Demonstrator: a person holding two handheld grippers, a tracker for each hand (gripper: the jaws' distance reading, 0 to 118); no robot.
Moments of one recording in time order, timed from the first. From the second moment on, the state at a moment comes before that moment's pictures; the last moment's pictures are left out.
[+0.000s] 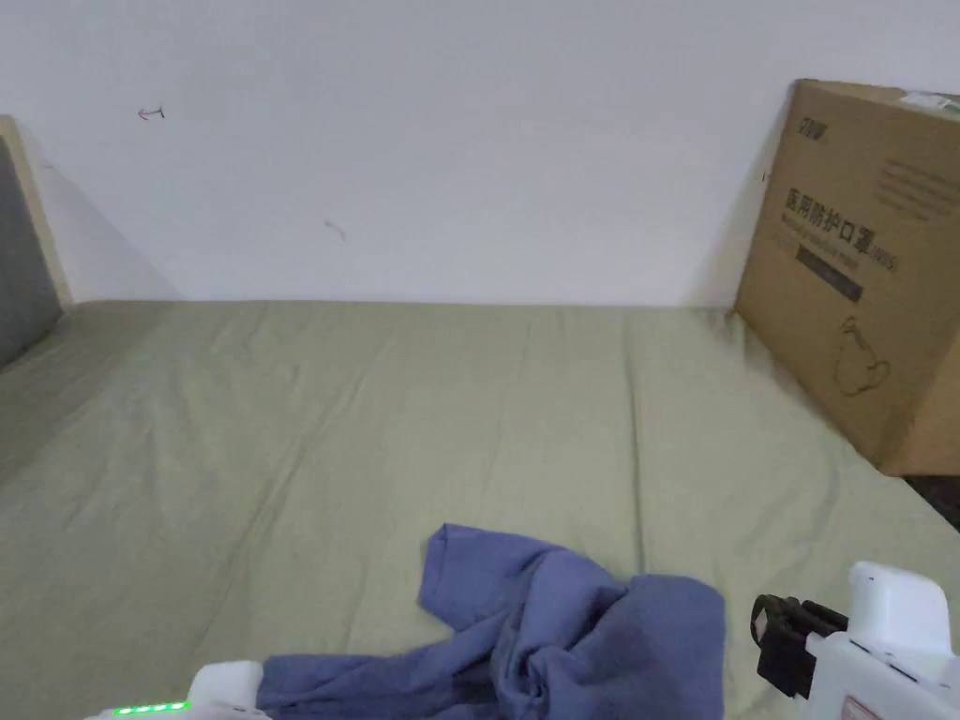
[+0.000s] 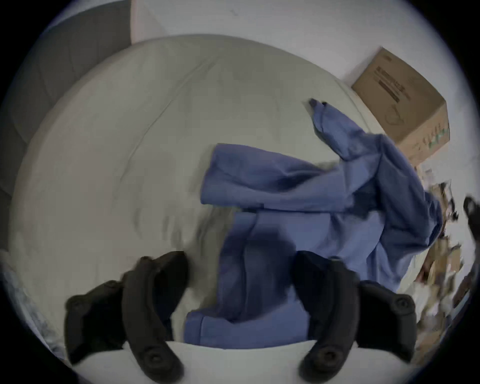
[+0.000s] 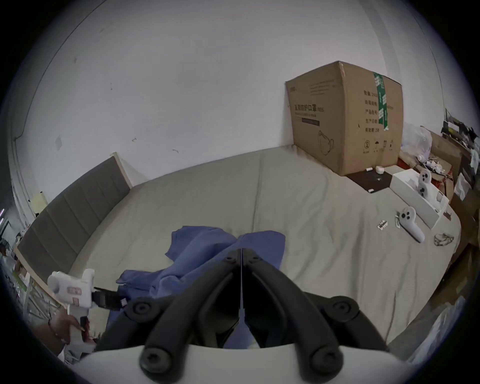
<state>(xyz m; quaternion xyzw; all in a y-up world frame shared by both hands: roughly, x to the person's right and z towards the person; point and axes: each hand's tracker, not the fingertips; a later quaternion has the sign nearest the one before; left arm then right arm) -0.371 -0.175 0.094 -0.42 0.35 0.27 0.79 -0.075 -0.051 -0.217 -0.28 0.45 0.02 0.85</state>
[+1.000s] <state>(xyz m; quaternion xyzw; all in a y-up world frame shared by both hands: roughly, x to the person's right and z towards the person) -0.364 -0.053 0.190 -0.23 0.38 0.32 0.84 -0.158 -0.077 -0.365 -0.44 0.48 0.12 0.75</state>
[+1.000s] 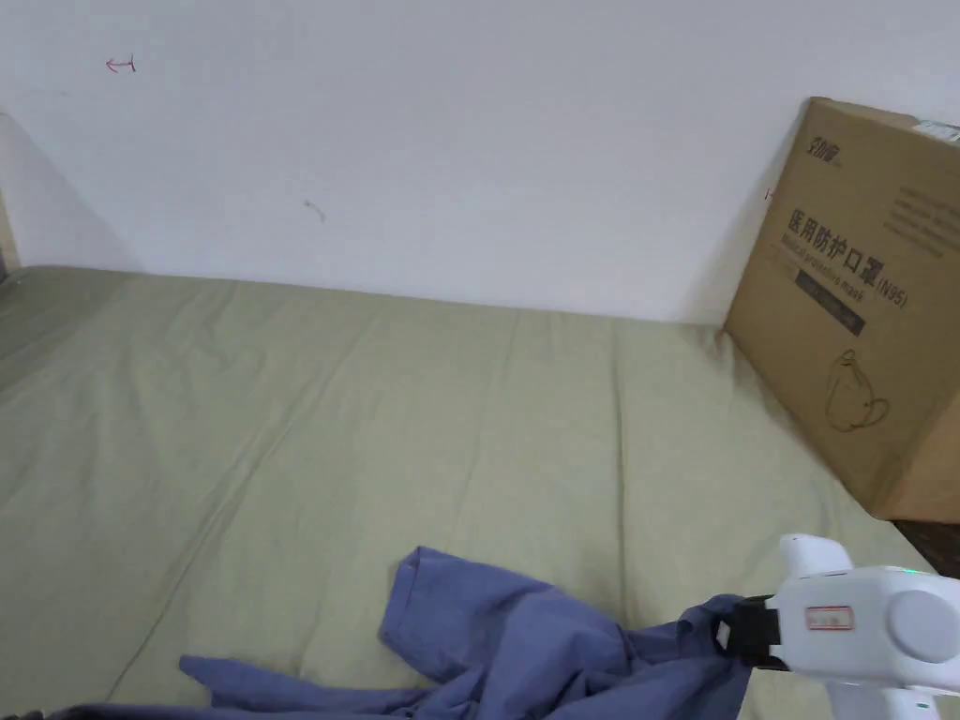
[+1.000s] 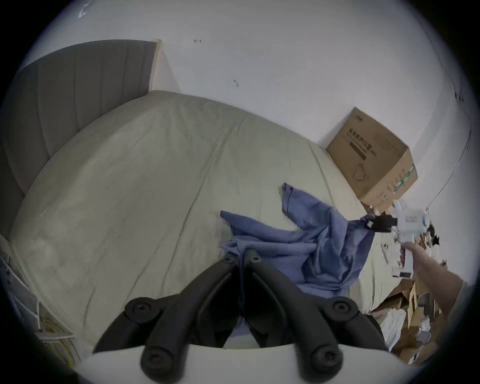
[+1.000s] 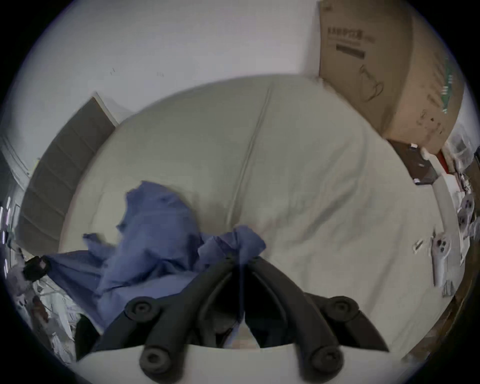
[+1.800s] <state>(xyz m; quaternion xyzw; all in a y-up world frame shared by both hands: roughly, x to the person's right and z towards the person) -0.434 0.196 0.142 -0.13 0.37 0.17 0.91 -0.073 0.237 -0.407 -0.25 0.47 -0.06 0.84</state>
